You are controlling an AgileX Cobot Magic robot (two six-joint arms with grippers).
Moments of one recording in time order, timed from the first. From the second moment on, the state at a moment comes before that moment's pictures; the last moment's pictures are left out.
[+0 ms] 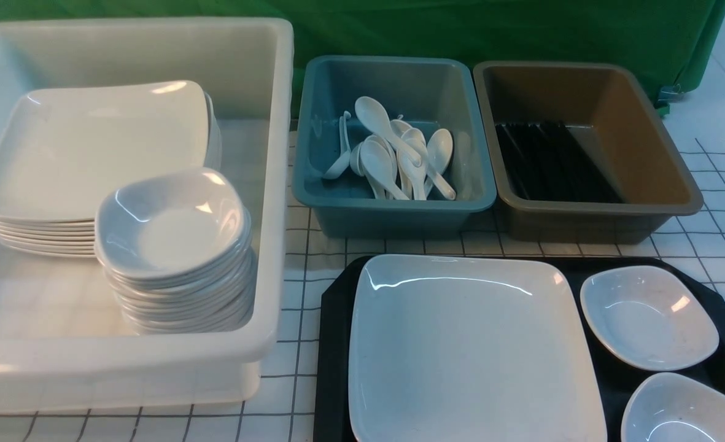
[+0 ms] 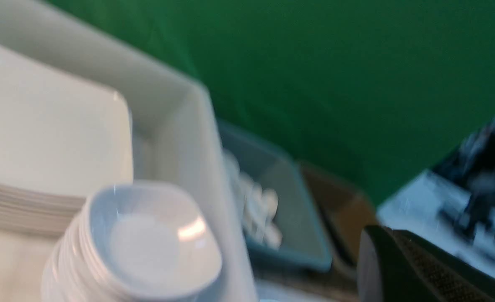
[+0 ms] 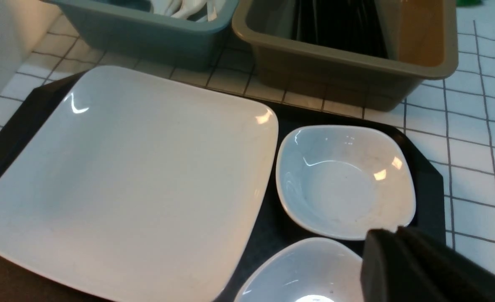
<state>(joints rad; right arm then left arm) 0.18 0.44 -0.57 0.11 0.74 -0.17 0.01 0.59 -0.87 -0.48 0.76 -0.15</state>
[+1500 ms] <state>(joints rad) 0.18 0.44 -0.57 0.11 0.73 -0.16 -0.61 2.11 -1.80 -0.01 1.11 0.03</state>
